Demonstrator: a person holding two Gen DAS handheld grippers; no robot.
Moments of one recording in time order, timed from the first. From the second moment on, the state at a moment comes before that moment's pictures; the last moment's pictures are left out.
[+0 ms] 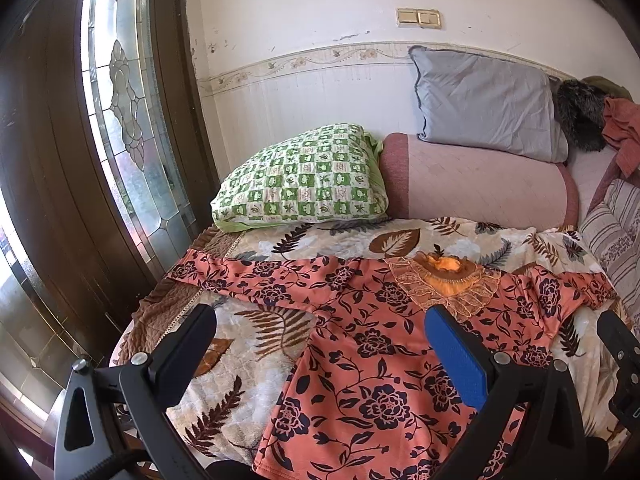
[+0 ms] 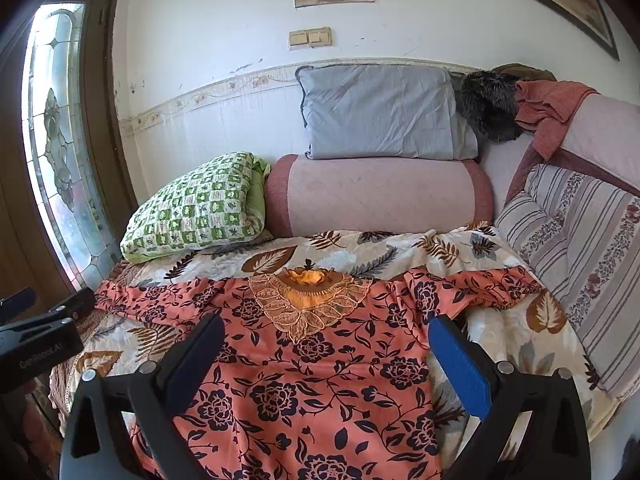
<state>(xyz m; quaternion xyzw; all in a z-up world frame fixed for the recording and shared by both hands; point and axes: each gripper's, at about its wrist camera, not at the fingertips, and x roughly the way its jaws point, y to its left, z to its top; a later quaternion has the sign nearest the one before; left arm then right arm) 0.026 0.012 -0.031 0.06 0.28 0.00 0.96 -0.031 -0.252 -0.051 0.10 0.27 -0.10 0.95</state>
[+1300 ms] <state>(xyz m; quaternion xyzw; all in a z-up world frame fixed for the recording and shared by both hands) 0.020 0.089 -0.016 0.01 0.26 0.07 0.96 -0.014 -0.198 -0.028 0.05 0.26 -0.04 0.96</state>
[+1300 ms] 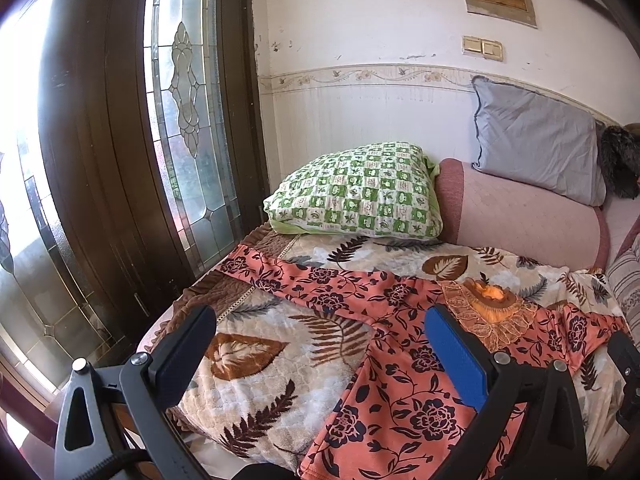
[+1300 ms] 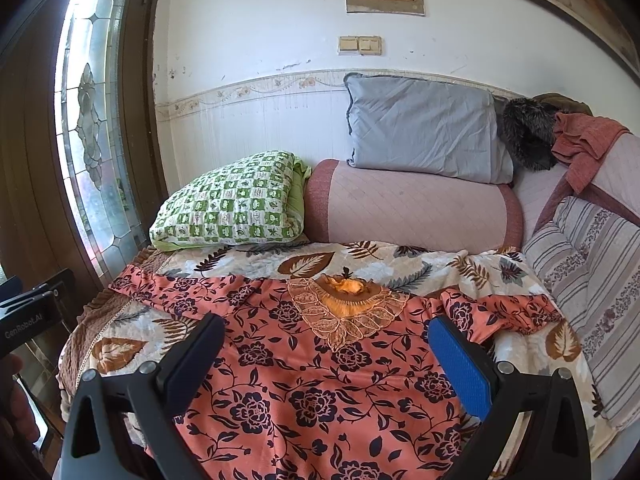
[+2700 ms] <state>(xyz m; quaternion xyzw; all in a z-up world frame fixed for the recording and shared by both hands) 0.102 0.005 -0.065 0.05 0.30 0.00 0.95 0.025 -0.286 -0.075 0.14 0.31 -0.09 0.94</state>
